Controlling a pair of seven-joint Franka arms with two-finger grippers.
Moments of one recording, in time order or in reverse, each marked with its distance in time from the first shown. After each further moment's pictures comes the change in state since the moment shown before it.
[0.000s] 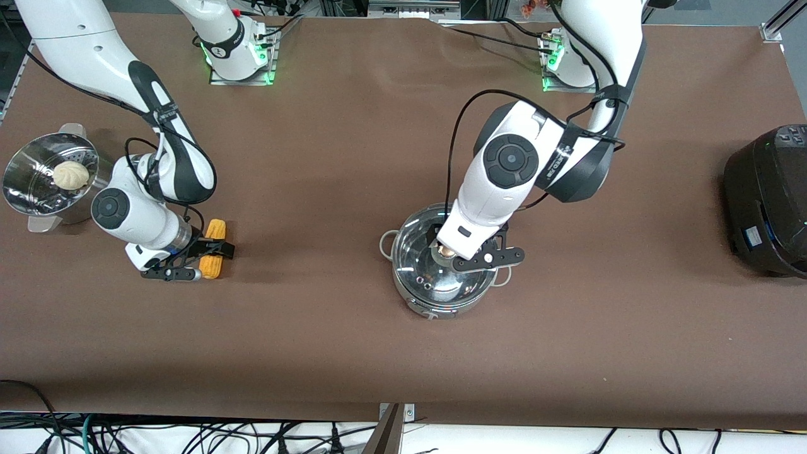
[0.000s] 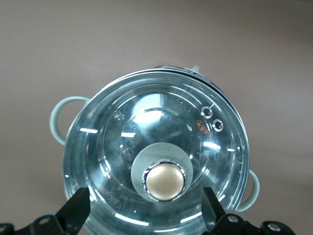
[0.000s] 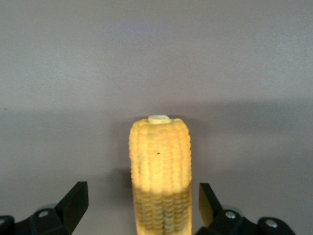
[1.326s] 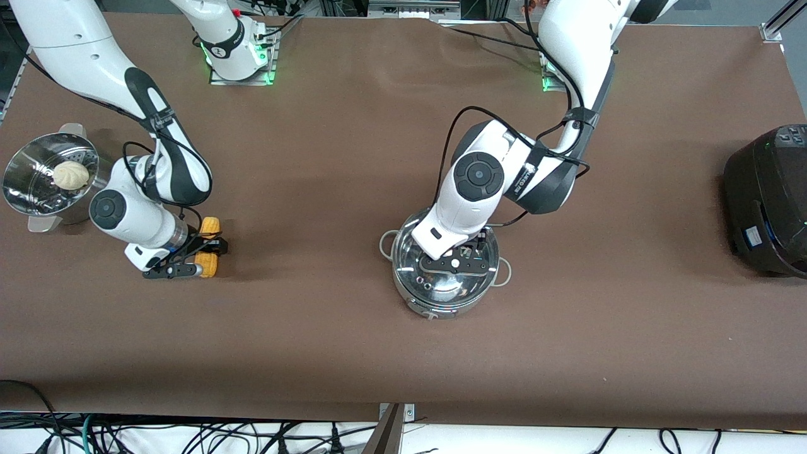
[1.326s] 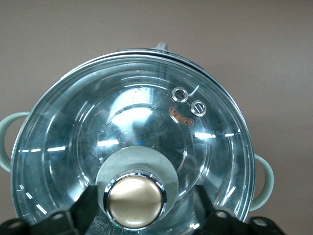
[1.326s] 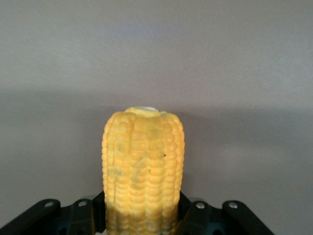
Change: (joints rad) left arm -0.036 0.072 0.005 0.000 0.000 0.062 0.173; right arm -0.032 0.003 0.012 0.019 0.000 -0.062 -0.141
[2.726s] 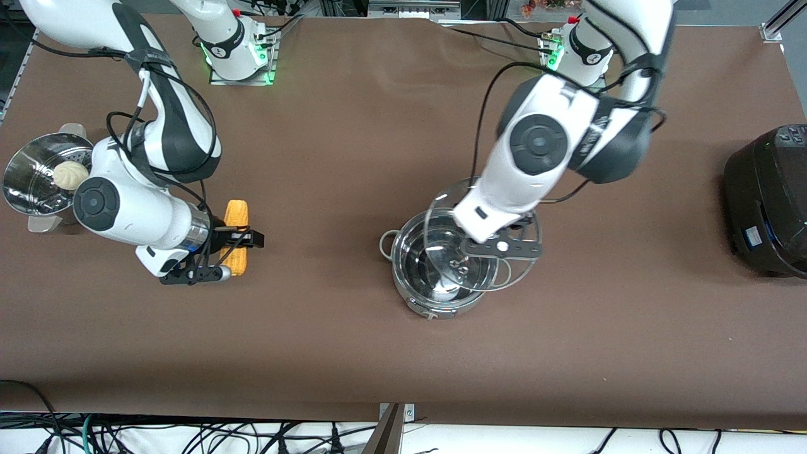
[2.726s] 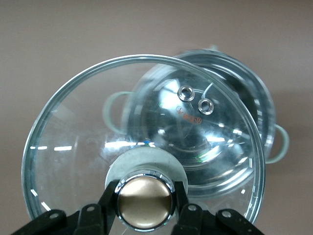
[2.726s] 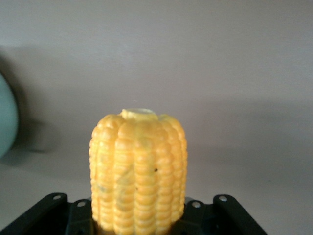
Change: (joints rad) left arm 0.091 -0.194 0.043 -0.012 0.000 -0.273 0.096; right arm 0.046 -0.060 0.244 0.344 0.036 -0.417 0.290
